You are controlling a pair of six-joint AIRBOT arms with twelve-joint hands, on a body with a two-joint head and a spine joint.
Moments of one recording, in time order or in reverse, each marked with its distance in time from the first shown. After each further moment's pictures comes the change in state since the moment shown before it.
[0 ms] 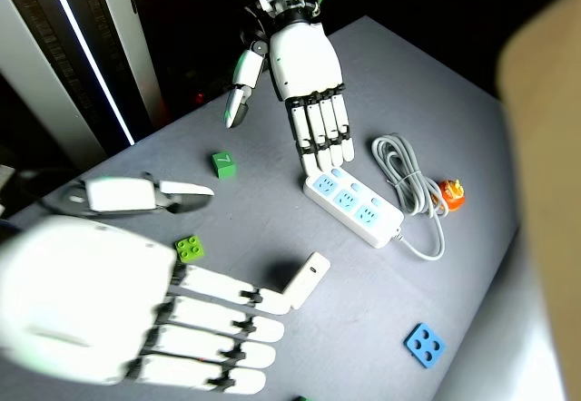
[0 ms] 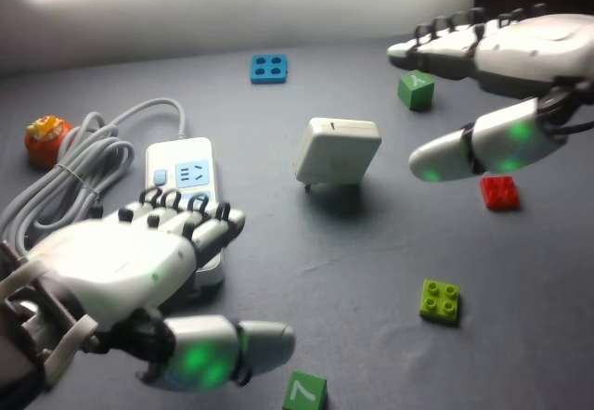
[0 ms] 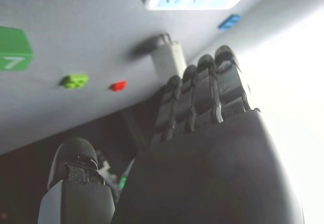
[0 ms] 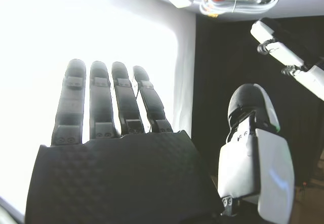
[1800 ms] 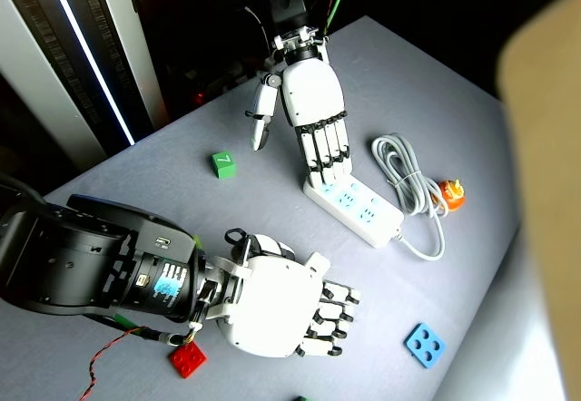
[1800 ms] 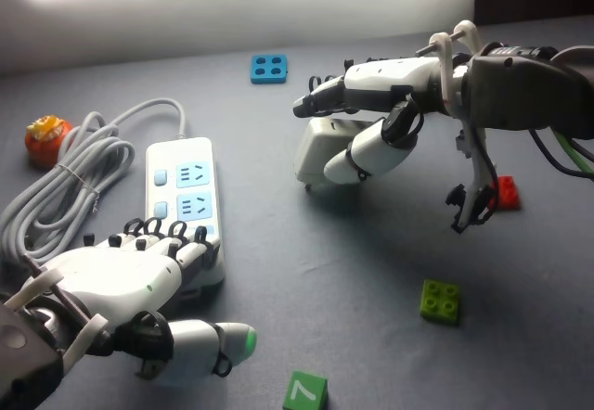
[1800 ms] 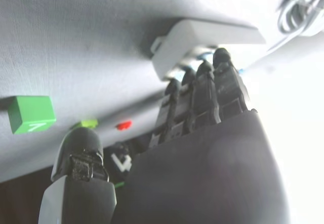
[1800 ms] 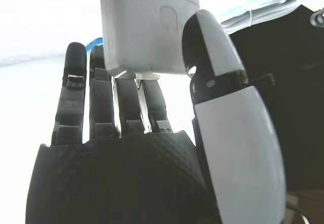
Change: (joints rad) left arm 0.072 -0.115 0.125 -0.078 -0.022 -0.021; right arm -0.029 -0.459 0.446 -0.002 -0.087 0.298
